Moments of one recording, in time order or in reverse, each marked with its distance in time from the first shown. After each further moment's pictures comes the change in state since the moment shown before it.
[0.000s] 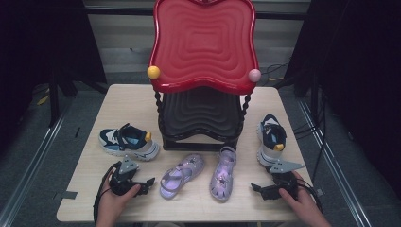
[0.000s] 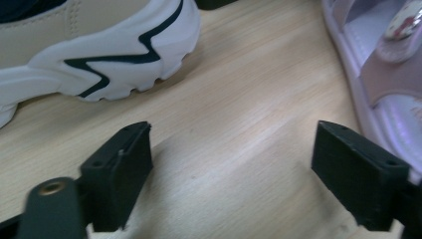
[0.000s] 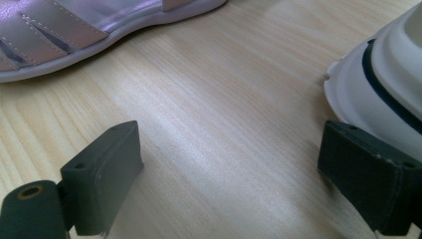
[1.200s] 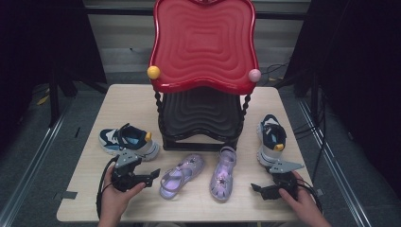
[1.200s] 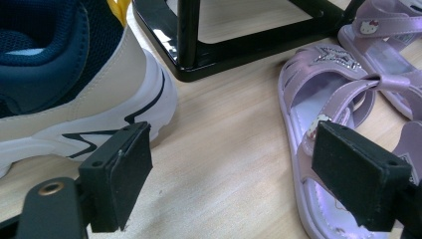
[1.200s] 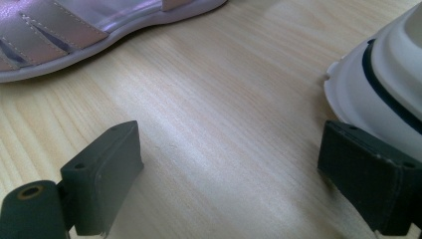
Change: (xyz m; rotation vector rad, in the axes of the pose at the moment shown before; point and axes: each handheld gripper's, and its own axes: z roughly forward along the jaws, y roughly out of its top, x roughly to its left) left arm -0.012 0.027 -0.015 -0.132 -0.039 -0.098; right arm 0.000 0.000 0.000 0.001 0.000 0.002
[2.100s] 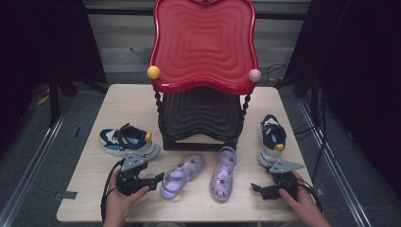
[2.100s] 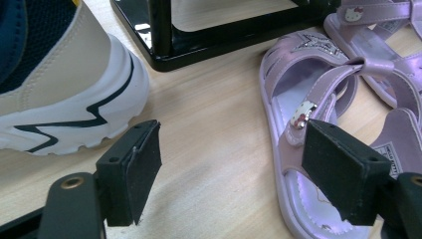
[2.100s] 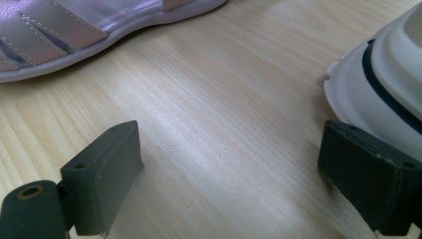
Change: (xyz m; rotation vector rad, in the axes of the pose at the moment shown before) left arm -0.012 -0.005 0.005 0.018 -0.022 0.007; right arm 0.000 0.000 0.000 0.000 0.000 -0.001
